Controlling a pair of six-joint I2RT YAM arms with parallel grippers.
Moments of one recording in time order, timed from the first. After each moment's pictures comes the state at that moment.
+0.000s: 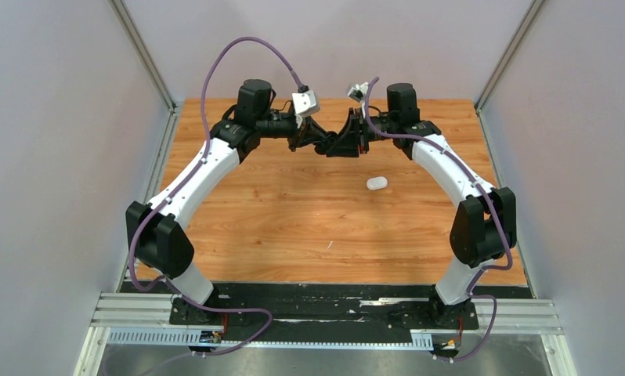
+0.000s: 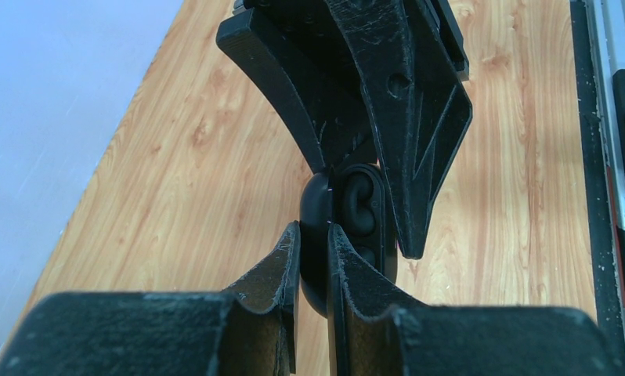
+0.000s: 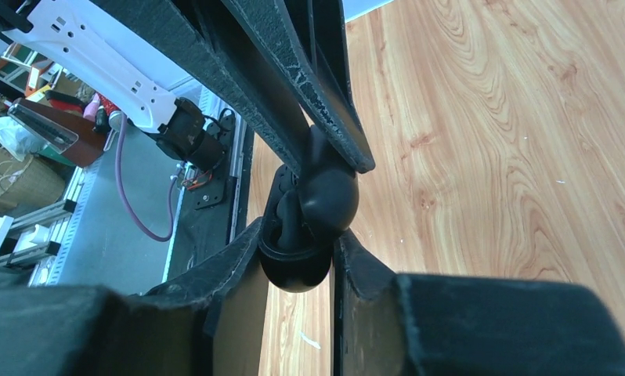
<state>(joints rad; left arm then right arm) -0.47 1.62 1.56 -0.33 0.84 0.43 0.33 1.73 1.51 -0.22 -1.26 0.02</state>
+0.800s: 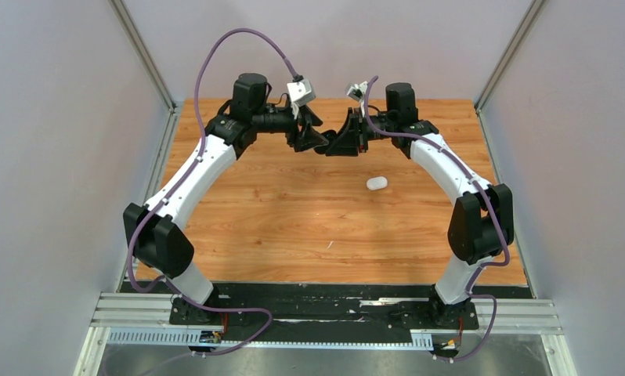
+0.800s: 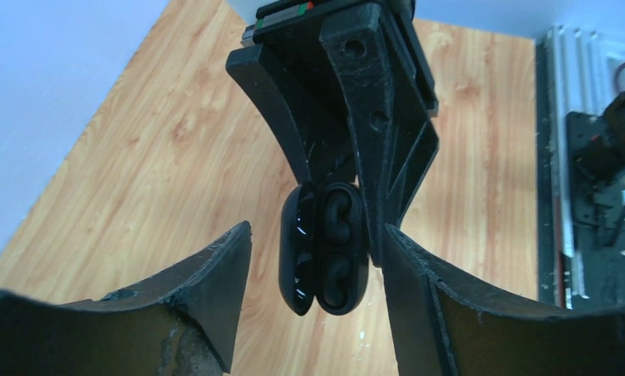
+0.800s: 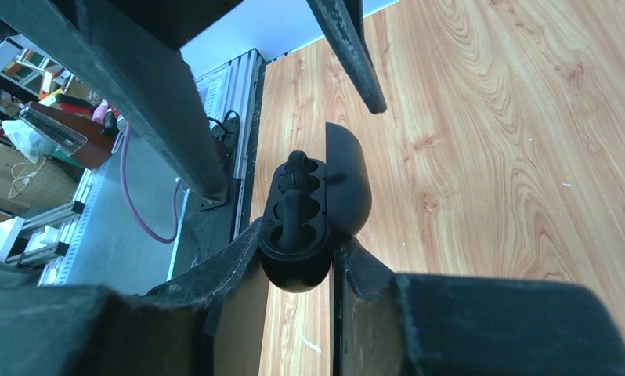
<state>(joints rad) -0.45 1.62 1.62 -0.37 0.83 0.31 0.32 1.76 1.51 -0.18 -1.28 0.06</state>
